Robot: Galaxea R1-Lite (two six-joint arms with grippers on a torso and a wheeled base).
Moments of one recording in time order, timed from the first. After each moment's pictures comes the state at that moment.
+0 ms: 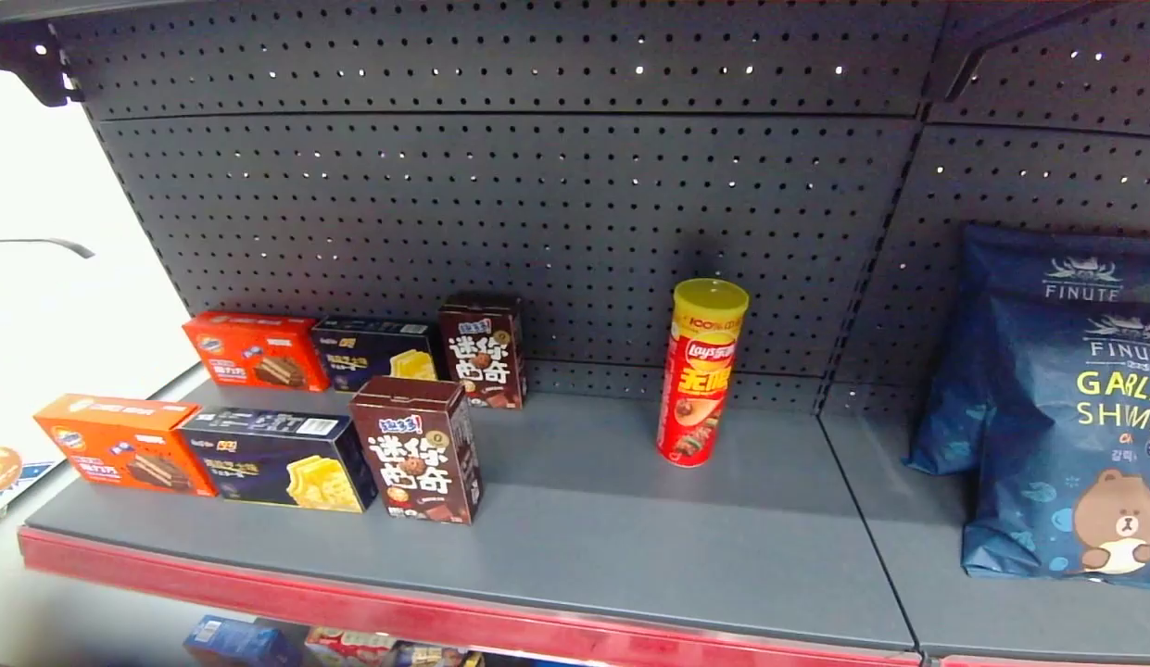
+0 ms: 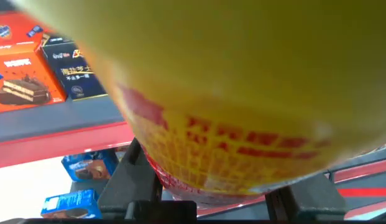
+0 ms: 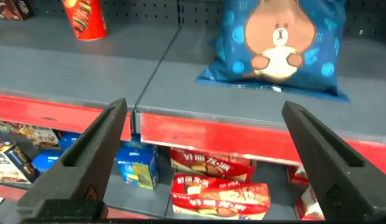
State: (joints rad) left arm 0.03 0.26 -0.15 -0.07 -0.36 0.02; right arm 0.00 0.01 0.00 0.00 0.06 0.00
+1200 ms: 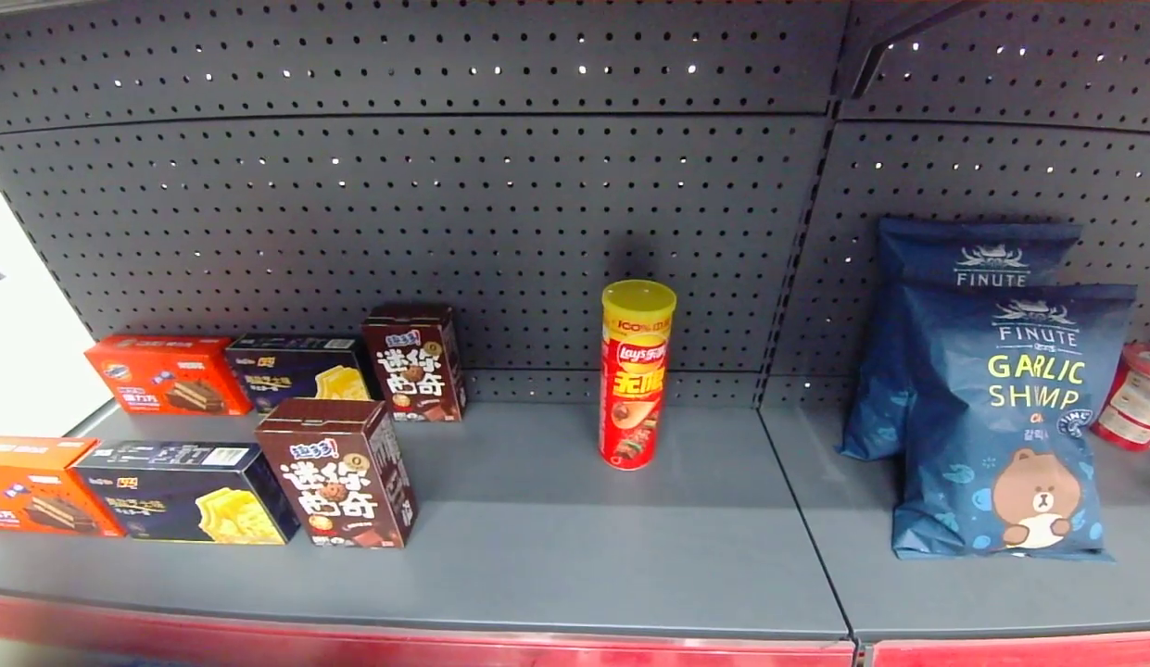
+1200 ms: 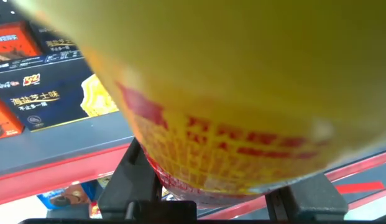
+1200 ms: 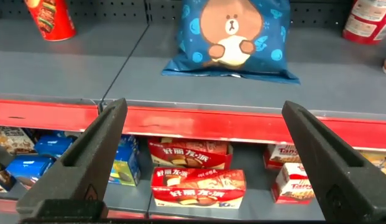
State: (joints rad) left arm 0.03 0.25 -0.15 -0.07 -0.36 0.02; right arm 0.00 0.01 0.00 0.00 0.06 0.00
